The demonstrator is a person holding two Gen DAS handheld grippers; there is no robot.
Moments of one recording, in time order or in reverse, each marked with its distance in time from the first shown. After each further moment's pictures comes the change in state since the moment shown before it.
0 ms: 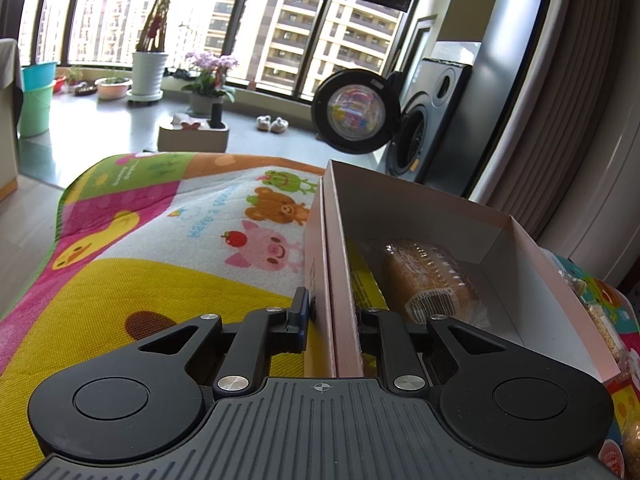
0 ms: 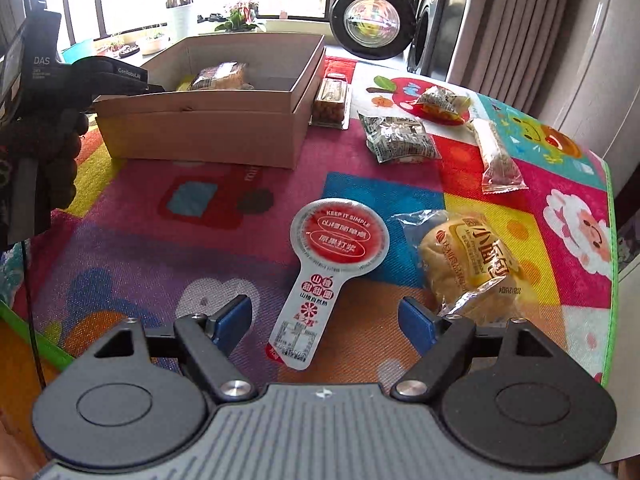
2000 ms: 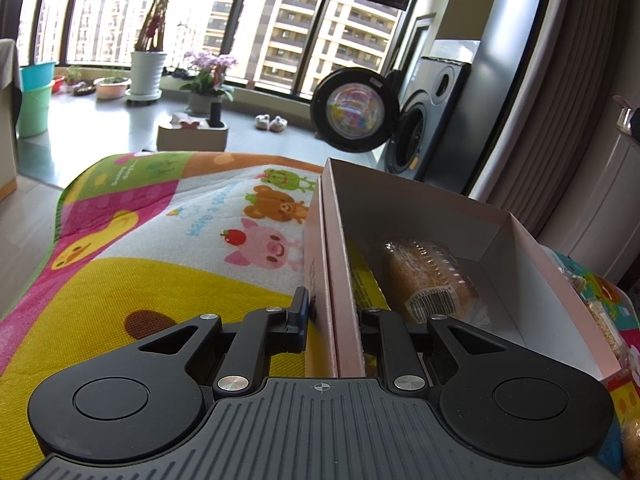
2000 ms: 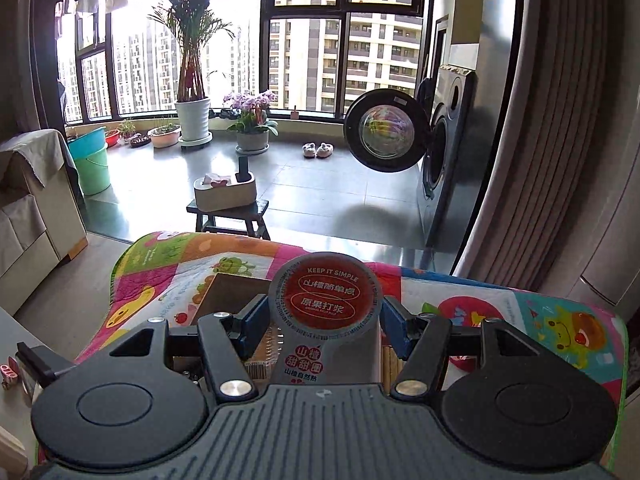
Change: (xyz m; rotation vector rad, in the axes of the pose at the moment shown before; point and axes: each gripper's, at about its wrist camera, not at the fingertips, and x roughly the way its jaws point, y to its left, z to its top) left arm -0.002 0.000 0.000 0.004 0.005 -0.002; right arm -0.013 0.060 0.224 0.003 -0.260 0.026
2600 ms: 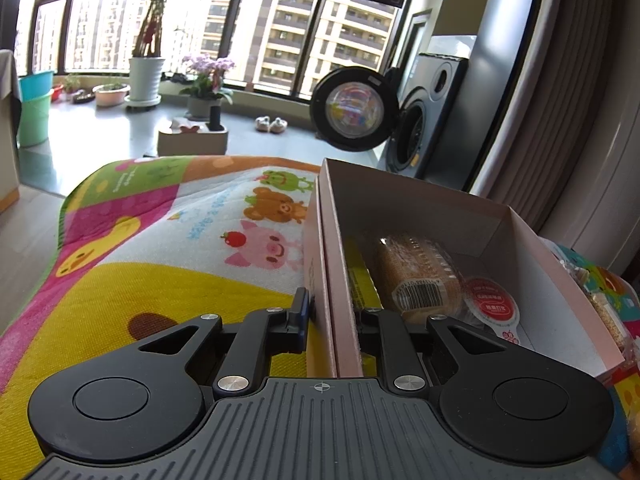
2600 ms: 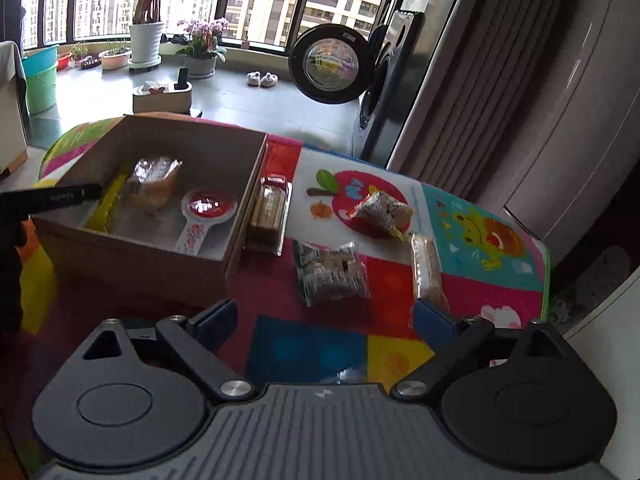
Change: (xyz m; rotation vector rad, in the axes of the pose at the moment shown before) left arm -0.002 -0.003 0.000 0.029 0.003 0.011; right arm -0.037 -0.069 -0.130 -0.088 0.199 -0.213
